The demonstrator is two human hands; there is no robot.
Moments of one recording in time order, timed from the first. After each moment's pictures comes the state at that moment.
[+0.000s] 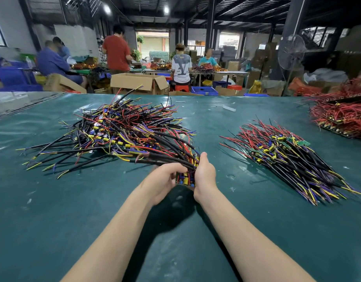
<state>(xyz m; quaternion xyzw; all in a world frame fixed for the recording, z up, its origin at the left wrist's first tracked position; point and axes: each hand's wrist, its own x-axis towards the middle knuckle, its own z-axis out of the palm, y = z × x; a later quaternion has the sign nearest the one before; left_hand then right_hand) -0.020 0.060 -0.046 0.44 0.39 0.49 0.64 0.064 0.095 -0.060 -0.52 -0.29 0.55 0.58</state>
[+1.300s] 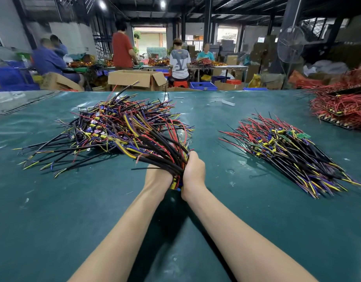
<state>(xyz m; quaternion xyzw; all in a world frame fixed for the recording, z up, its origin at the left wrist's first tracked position) -0.009 0.064 -0.050 0.41 0.59 0.56 0.42 0.044 0.087 -0.061 -0.51 -0.27 0.55 0.60</state>
